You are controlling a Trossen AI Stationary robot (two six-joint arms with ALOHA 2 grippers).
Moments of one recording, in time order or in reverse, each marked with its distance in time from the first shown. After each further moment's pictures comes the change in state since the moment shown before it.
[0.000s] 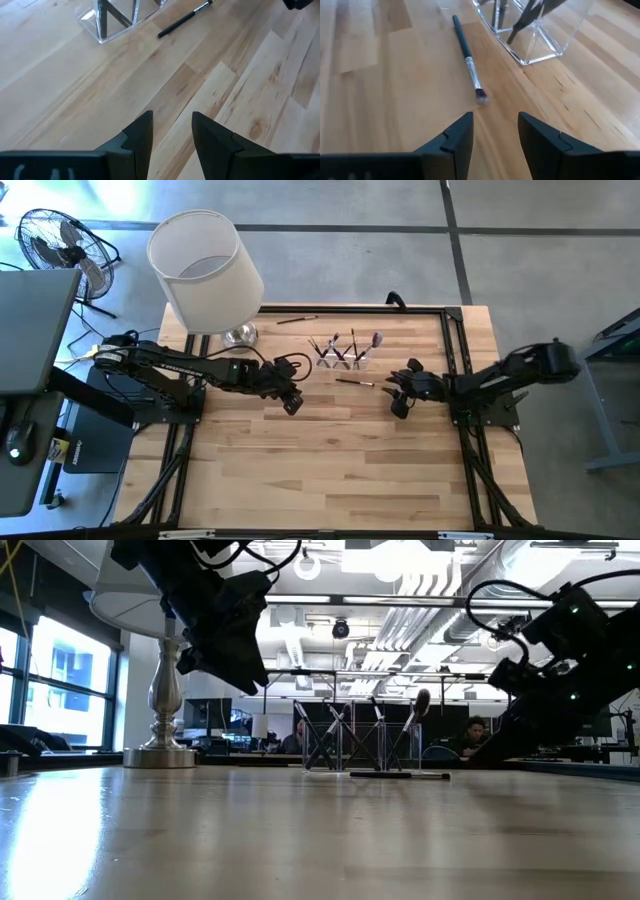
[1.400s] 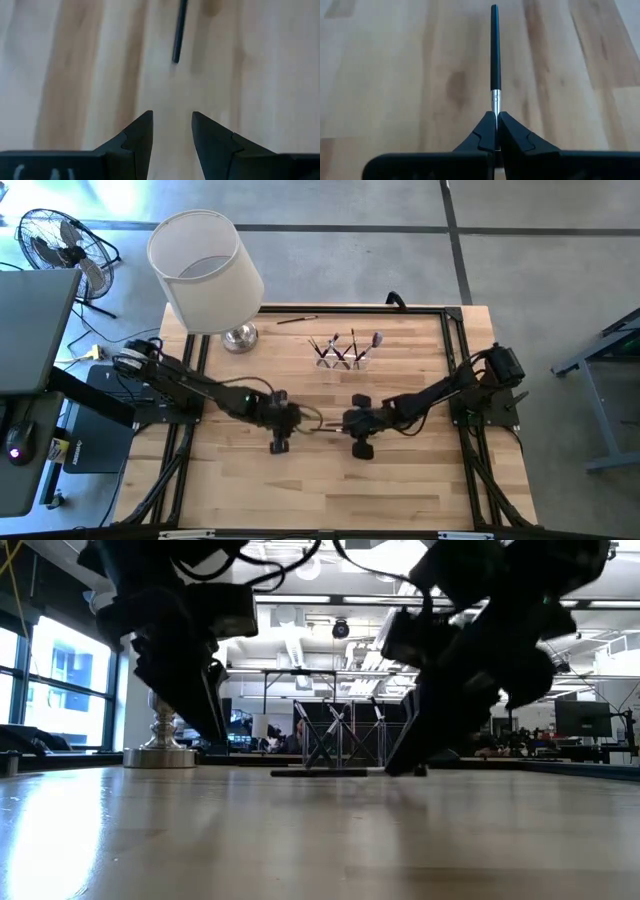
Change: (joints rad) left arm -0.220 0.180 0.000 0.004 0.108 0.379; right arm 0.327 0.499 0.732 -0.470 -0.174 0.083
